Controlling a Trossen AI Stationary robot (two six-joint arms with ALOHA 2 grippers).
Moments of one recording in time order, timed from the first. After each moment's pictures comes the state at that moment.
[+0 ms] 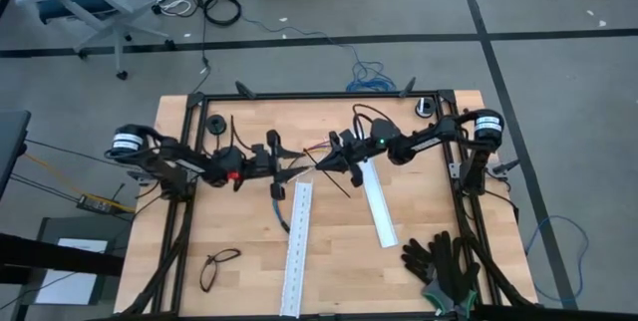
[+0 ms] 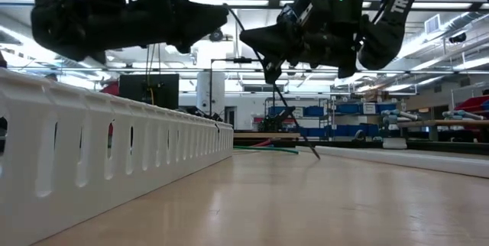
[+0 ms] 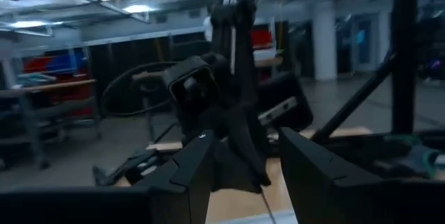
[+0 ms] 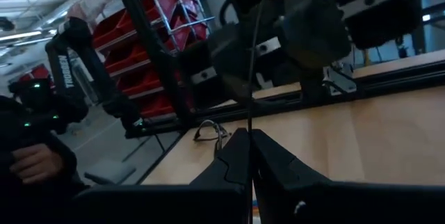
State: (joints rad) left arm 0.05 1.55 0.37 1.43 -0.02 0.10; right arm -0.25 1.81 0.72 1.24 -0.64 0.42
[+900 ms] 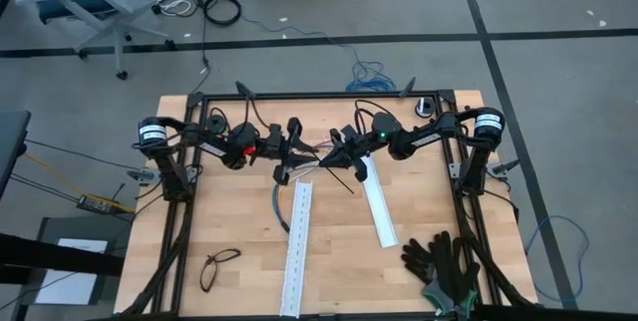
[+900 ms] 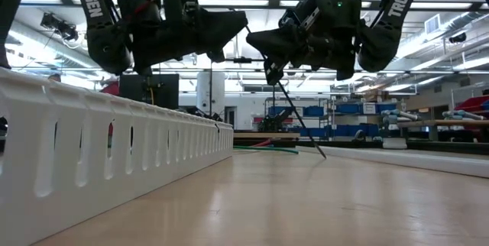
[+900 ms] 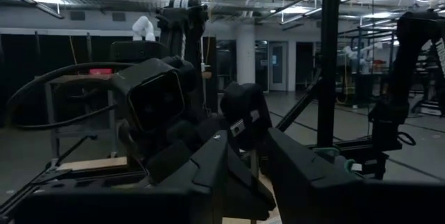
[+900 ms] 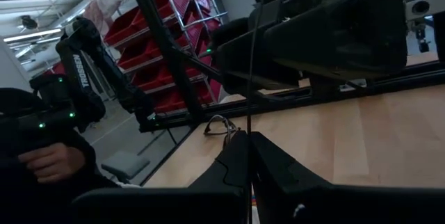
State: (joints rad) left arm 0.30 1.74 0.56 1.50 0.52 -0.11; right arm -0.31 1.81 0.72 1.24 -0.75 0.44
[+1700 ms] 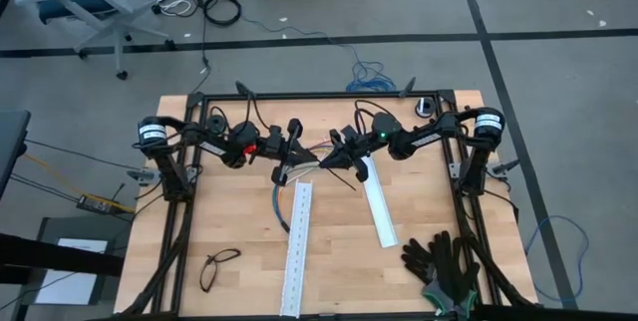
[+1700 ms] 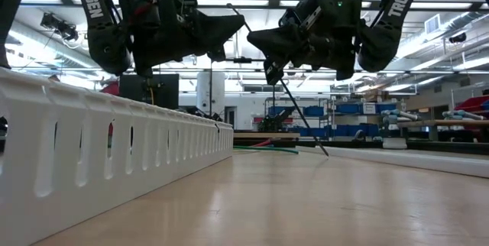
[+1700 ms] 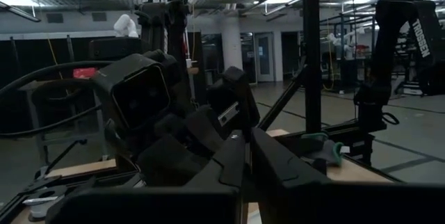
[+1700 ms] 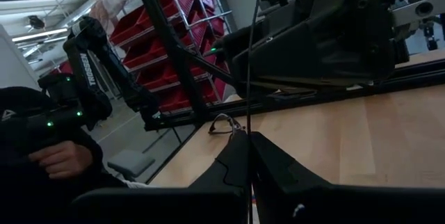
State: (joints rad) left arm 0.32 1.74 0.56 1.47 0.60 -0.05; right arm -0.31 1.81 0.72 1.24 -0.77 0.45
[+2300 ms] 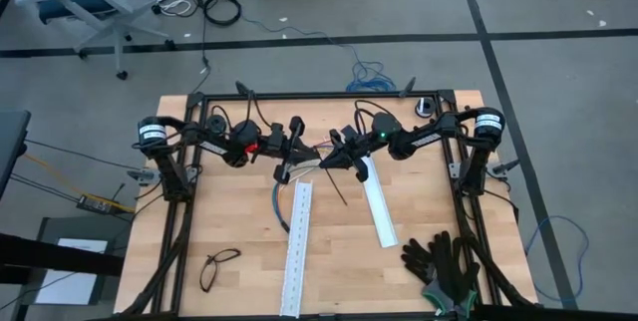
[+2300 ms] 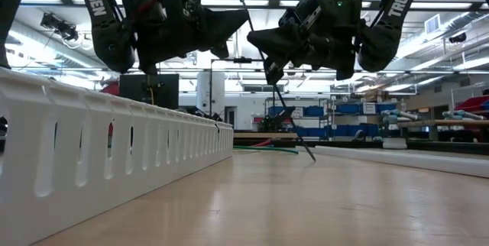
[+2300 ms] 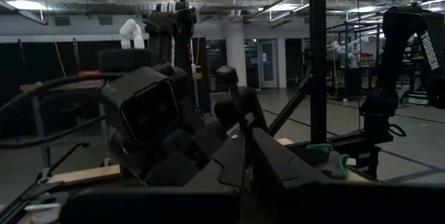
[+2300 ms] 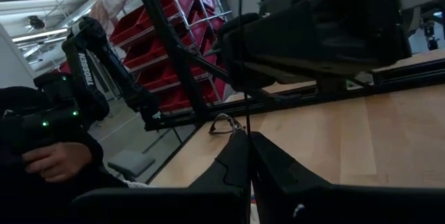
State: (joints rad) left arm 0.31 1.74 0.59 1.46 0.57 -0.08; right arm -0.31 1.81 0.72 1.24 -0.77 0.45
